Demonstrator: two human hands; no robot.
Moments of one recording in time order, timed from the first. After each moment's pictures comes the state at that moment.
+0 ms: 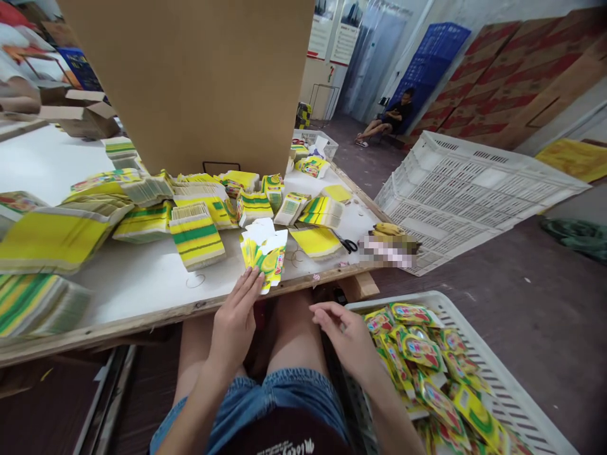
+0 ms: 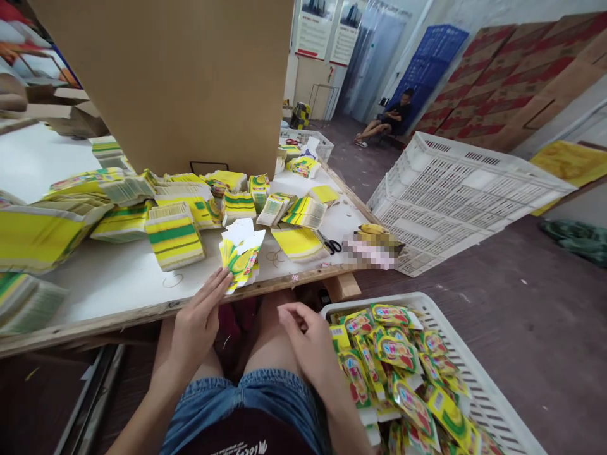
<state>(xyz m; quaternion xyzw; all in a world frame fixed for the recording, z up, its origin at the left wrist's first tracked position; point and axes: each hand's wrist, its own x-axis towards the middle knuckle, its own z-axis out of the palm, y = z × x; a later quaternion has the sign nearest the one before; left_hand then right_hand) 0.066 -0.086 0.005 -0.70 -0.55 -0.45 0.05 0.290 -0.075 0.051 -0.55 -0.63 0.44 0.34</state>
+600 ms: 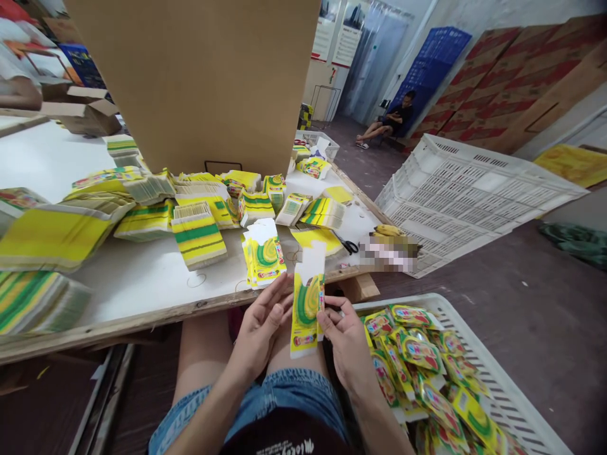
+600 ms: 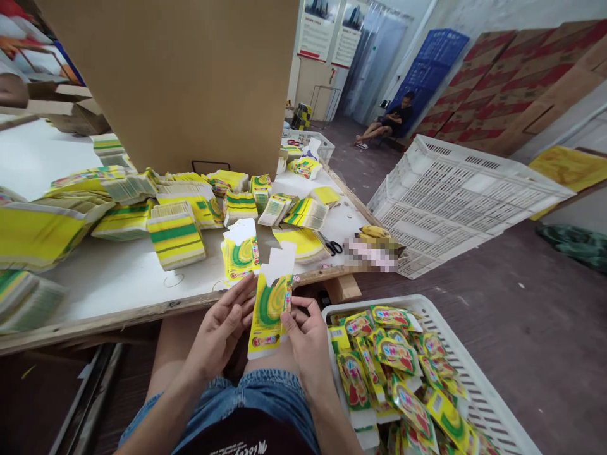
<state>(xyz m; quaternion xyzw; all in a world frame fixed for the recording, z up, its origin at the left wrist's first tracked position) 0.116 -0.097 0.030 -0.31 -0.26 -0.64 -0.65 0.268 -0.082 0.028 -0.42 -0.38 0.63 0.52</state>
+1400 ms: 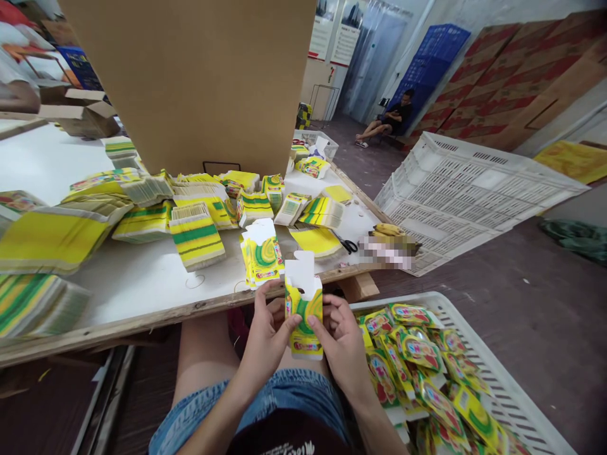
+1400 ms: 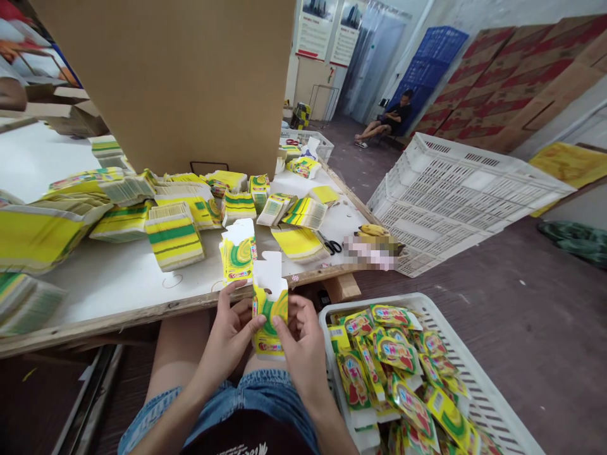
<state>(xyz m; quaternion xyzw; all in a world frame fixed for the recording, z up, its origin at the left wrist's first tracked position) 0.129 -0.096 0.022 -0.37 -0.39 -0.60 -0.59 0.269 -0.089 0.034 -0.49 -0.51 0.52 0.48</state>
